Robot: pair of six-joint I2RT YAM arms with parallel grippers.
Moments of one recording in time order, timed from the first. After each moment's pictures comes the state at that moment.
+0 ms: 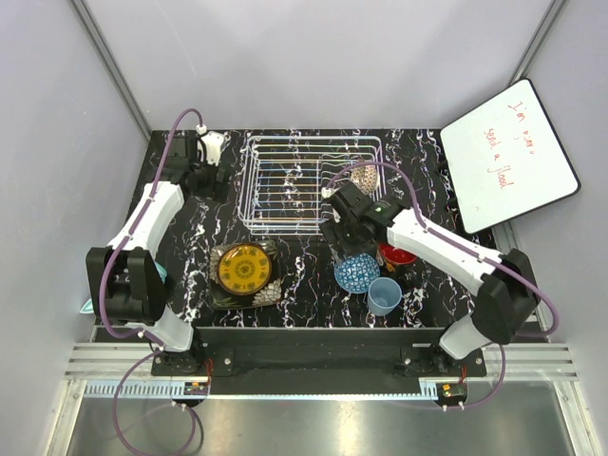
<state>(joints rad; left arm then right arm) -0.05 1.57 1.31 -0.54 0.08 0.25 0.77 1.53 1.28 -0.87 0.07 0.27</state>
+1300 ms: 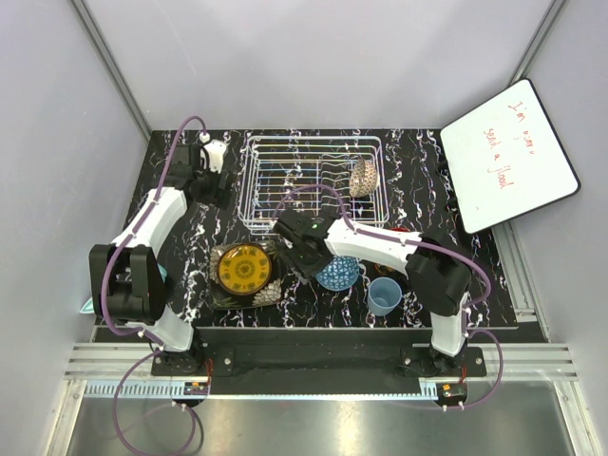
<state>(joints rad) -0.05 1.58 1.22 -0.45 0.09 0.26 0.98 1.90 1.44 -0.80 0.06 0.25</state>
